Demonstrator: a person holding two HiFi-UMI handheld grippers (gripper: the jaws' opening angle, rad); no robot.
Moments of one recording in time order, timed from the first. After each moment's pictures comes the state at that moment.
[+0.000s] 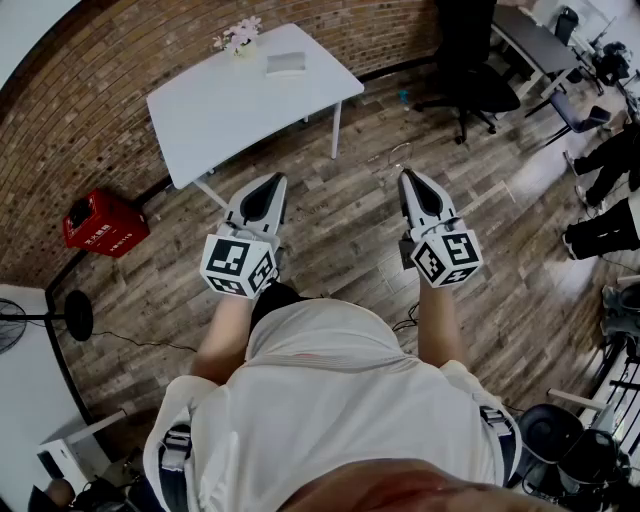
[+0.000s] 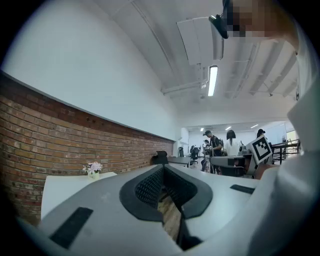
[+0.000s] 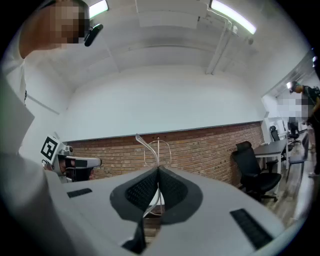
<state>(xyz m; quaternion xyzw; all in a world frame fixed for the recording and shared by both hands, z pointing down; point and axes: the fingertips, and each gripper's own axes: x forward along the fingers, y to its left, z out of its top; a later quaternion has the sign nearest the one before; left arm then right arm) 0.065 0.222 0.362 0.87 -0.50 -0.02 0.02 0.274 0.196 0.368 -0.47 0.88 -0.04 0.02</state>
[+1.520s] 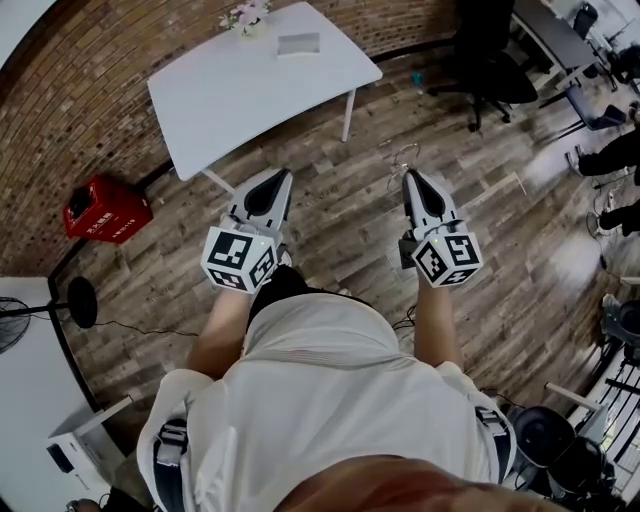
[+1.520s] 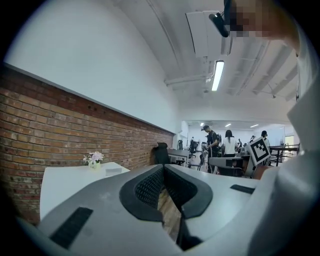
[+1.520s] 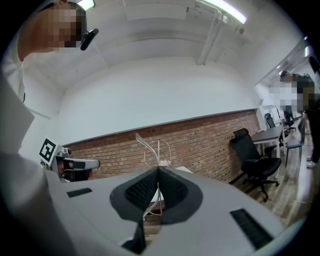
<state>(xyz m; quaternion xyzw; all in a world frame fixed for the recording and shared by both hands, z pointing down) 0.034 0.170 0.397 0.87 -0.49 0.02 0.06 0.244 0.147 0.410 -0.48 0.87 -0.09 0.02</state>
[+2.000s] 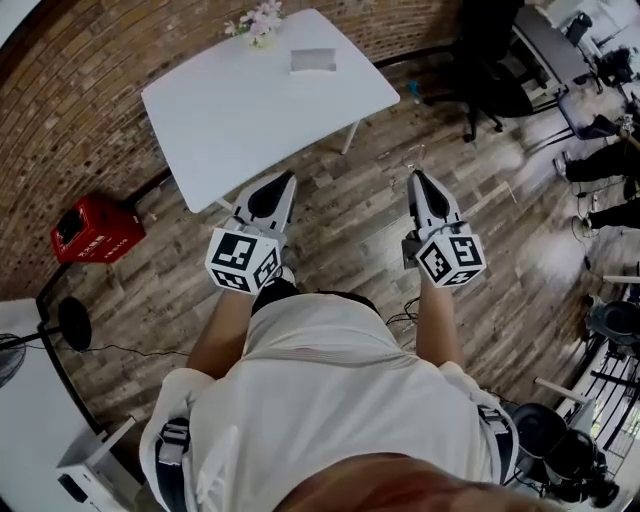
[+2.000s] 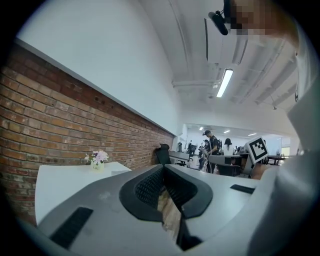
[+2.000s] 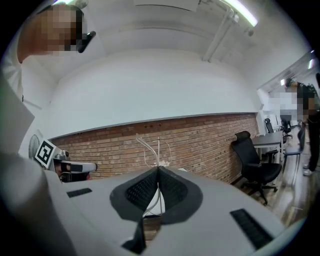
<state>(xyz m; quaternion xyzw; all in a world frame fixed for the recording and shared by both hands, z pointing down) -0.068 0.067 0.406 0.88 -0.47 -0.01 0.10 0.149 0.047 0.399 -0.51 0.86 -0.08 -0.01</state>
